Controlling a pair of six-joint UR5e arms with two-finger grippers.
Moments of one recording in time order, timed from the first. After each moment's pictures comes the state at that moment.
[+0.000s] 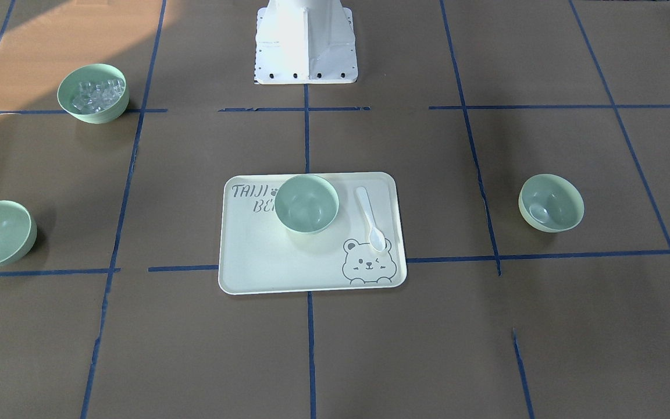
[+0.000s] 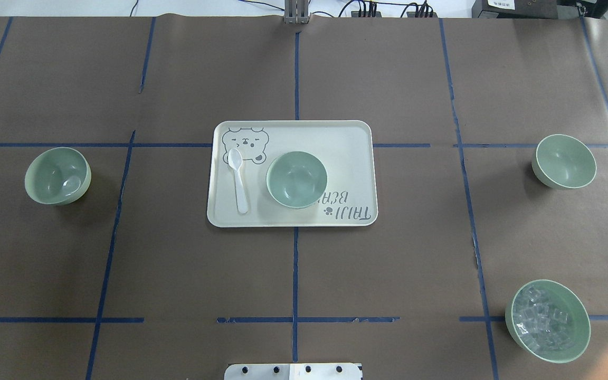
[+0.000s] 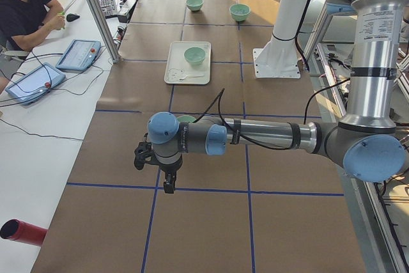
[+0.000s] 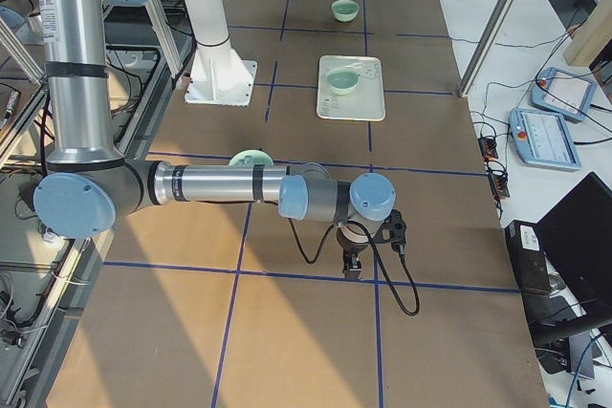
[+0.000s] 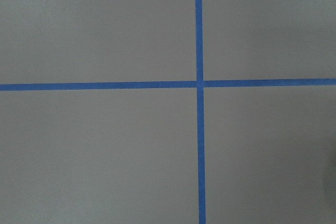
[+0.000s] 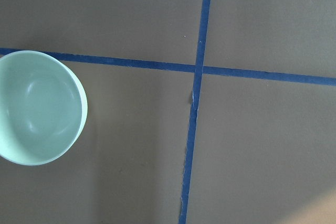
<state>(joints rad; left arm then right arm) -1.57 -1.57 -1.62 -1.58 -2.34 -0.02 1.56 -1.55 1.59 -1.68 2.41 -0.12</state>
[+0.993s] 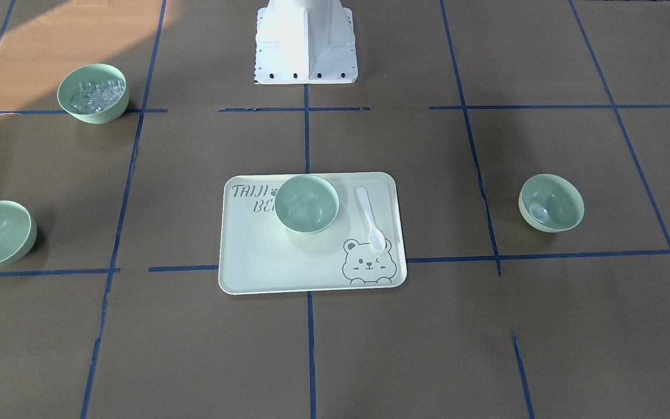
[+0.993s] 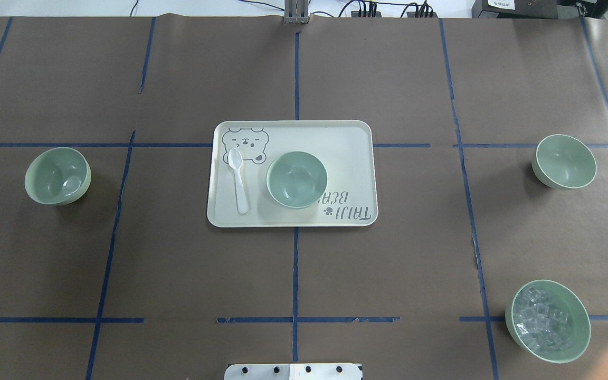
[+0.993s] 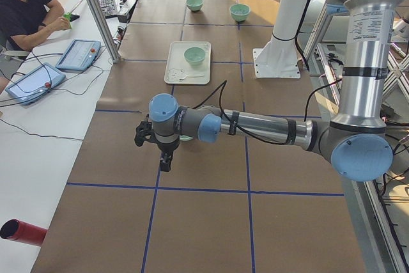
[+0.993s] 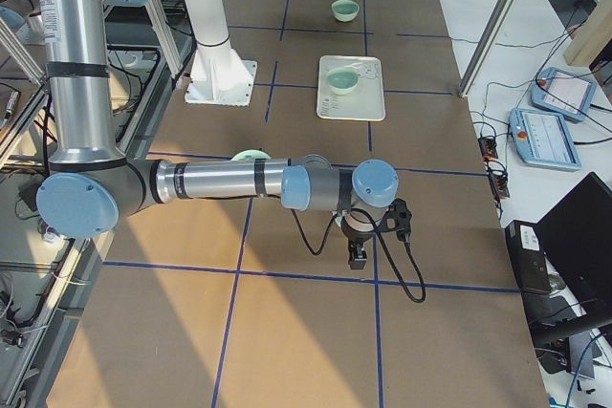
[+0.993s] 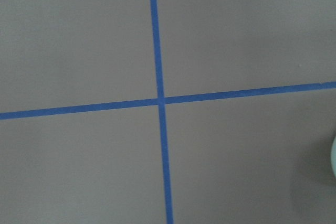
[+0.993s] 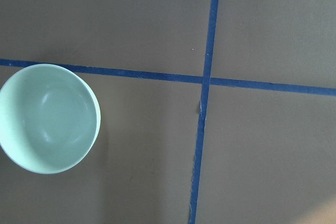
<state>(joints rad) -1.40 -1.59 -1.68 -1.75 -2.34 -0.22 1.56 -1.53 1.63 -1.68 2.41 -0.08</state>
